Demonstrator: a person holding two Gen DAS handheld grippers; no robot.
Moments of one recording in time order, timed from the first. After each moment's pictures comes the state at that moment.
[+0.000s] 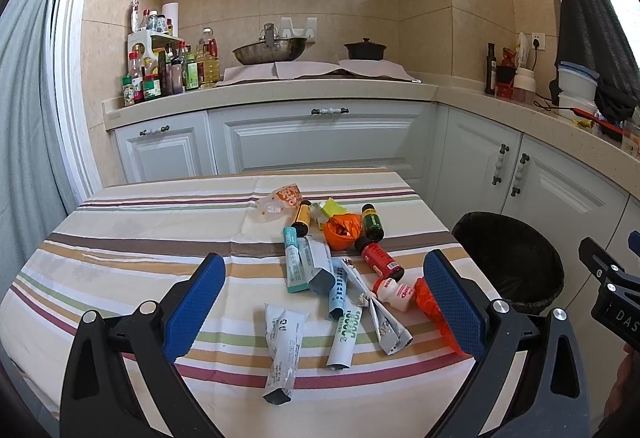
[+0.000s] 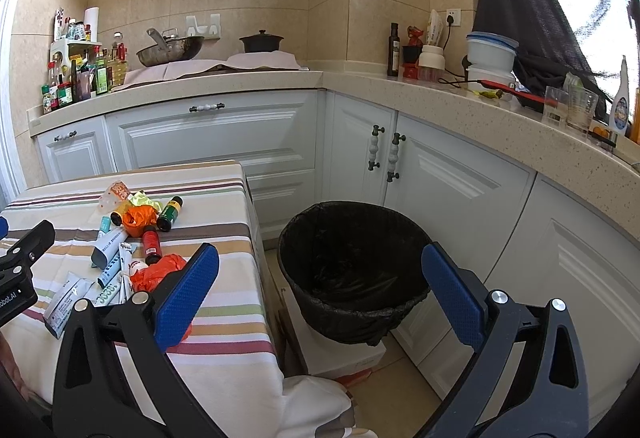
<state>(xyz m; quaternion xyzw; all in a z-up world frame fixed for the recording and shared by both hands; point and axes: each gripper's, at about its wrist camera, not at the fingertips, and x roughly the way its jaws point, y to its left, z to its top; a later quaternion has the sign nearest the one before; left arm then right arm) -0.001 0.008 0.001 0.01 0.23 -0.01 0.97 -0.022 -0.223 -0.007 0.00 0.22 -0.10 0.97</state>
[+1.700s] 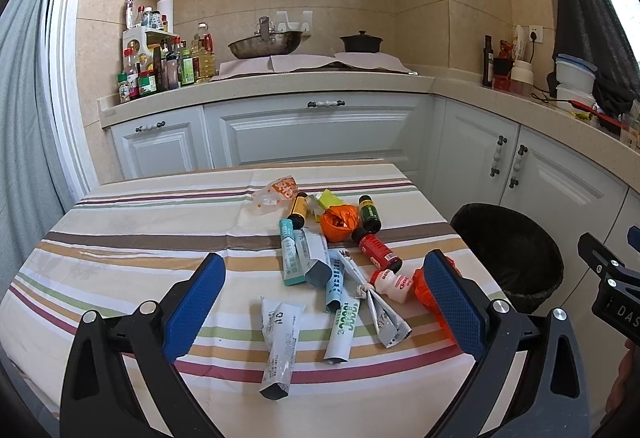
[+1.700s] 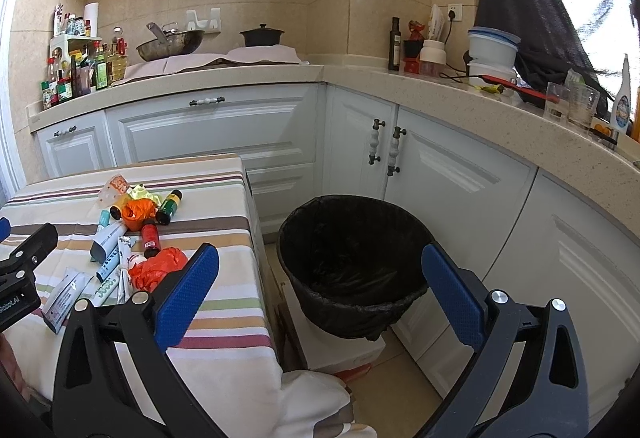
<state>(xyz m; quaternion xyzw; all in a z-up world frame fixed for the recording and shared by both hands) 0.001 0.003 -0.003 0.01 0.24 -0.01 0.97 -0.023 -0.224 -0.014 0.00 0.23 -0.09 0.97</state>
